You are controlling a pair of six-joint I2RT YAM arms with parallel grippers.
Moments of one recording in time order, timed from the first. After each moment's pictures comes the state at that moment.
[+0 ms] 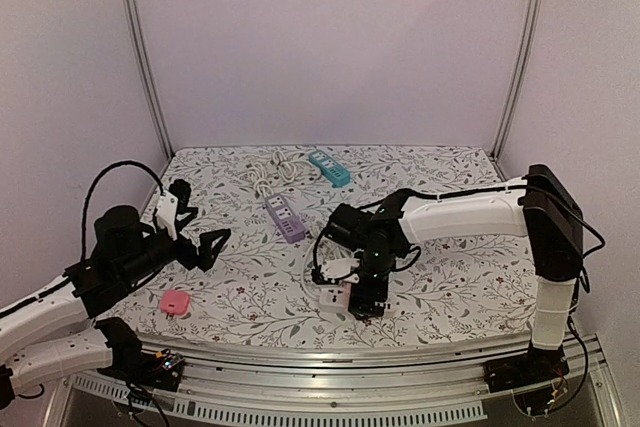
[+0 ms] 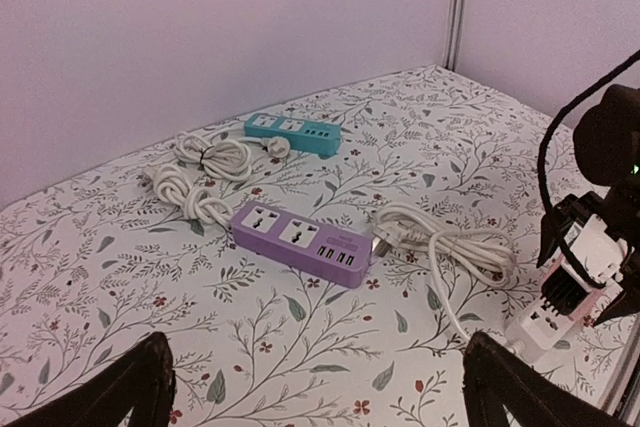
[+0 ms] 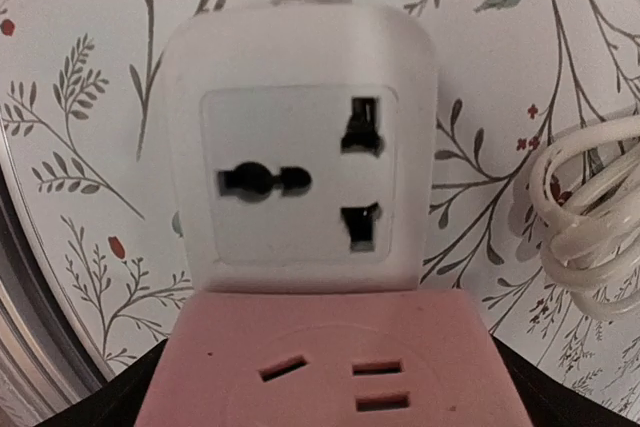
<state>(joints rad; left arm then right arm) -0.61 0.63 0.33 0.06 -0.03 -0.03 1.05 1.95 1.41 -0.86 -0.04 -0.37</state>
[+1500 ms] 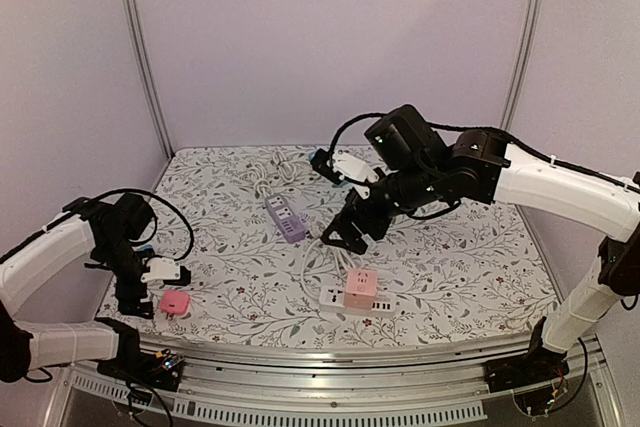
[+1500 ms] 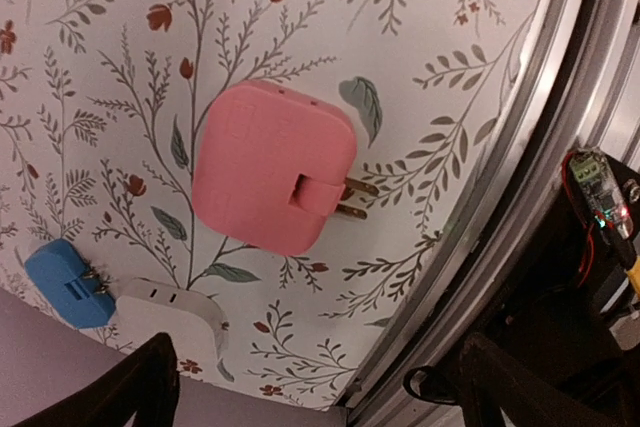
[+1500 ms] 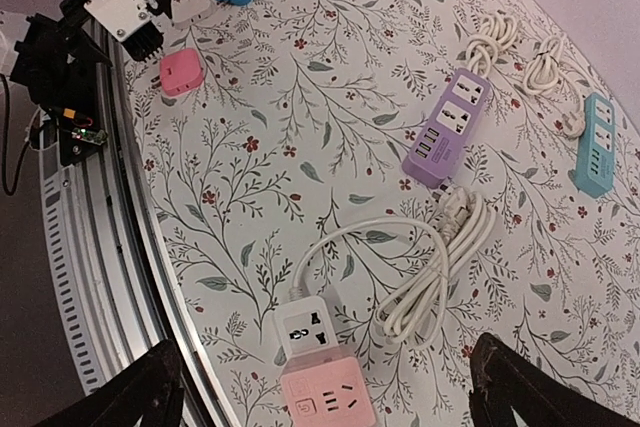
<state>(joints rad) -0.25 1.02 0.73 -1.23 -0.07 1.01 1.05 1.59 1.53 -0.72 -0.07 -0.04</state>
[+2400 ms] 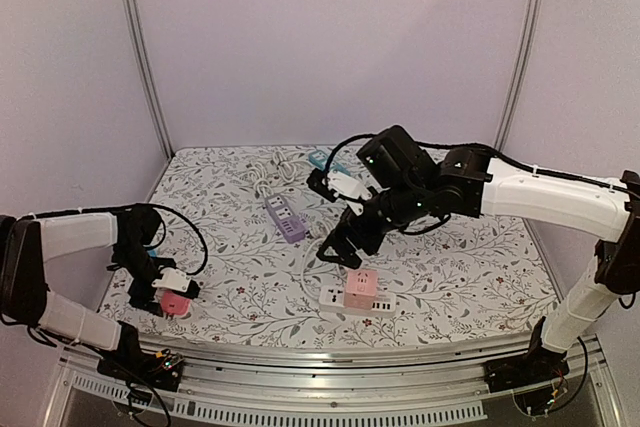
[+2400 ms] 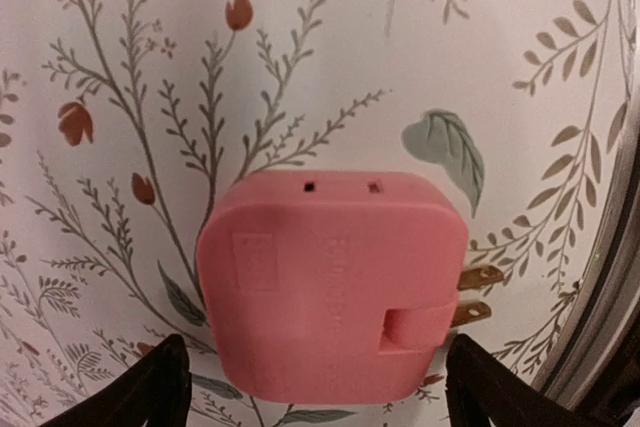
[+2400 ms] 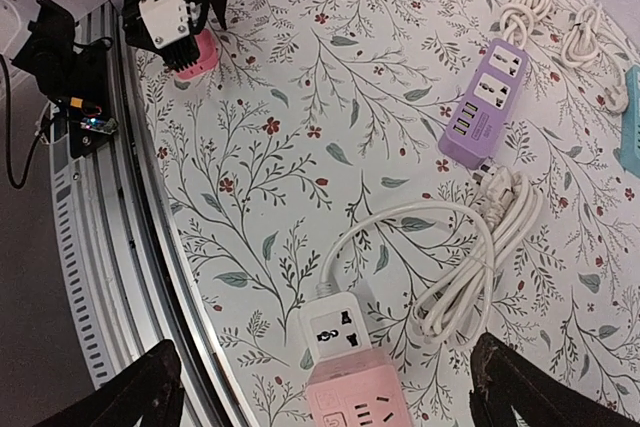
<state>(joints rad) -0.07 1.30 0.60 -0.86 0.04 1.55 1.06 1.61 1.44 -0.63 -0.13 0.02</state>
